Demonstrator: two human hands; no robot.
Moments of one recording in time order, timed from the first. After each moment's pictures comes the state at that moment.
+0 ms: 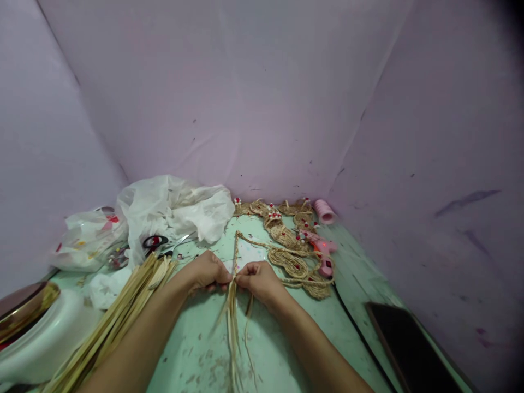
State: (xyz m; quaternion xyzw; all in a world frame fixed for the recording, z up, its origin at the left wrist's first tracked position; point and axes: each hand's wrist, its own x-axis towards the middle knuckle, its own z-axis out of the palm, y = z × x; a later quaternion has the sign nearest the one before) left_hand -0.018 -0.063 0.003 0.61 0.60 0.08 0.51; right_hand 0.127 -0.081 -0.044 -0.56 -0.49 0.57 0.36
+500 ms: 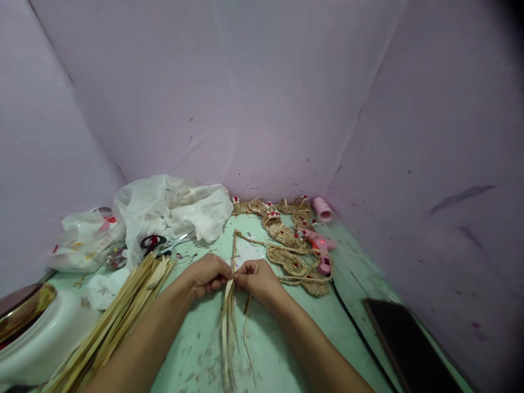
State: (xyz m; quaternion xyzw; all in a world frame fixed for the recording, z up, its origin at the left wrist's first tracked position) left_hand -0.008 -0.063 -0.008 0.49 0.60 0.16 0.61; right_hand 0.126 -0.081 -0.048 -0.54 -0.50 0.56 0.37
